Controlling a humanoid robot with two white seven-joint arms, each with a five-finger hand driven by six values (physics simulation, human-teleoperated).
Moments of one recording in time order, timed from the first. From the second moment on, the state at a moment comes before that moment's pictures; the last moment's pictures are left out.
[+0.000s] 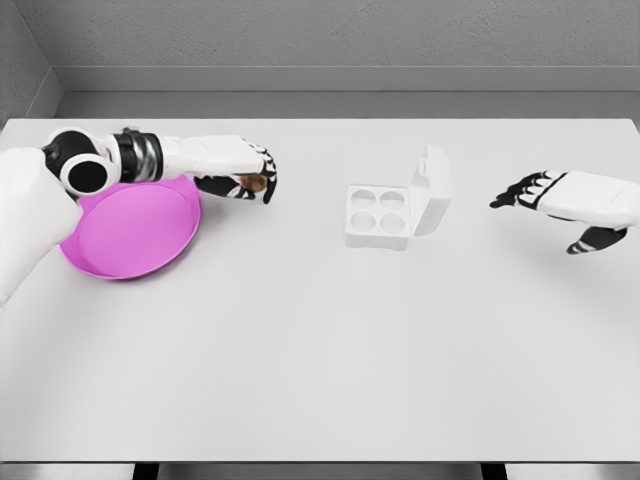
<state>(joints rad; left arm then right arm) -0.92 0.44 -0.78 -1.03 -0.40 -0.61 -0.61 -0.46 -0.95 0.39 -1.46 0.37 -0.61 0.61</state>
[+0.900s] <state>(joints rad) -0.98 0.22 -0.87 -1.02 -0.40 -0.61 -0.61 -0.46 -0.94 0.40 -1.46 0.37 -0.61 0.61</state>
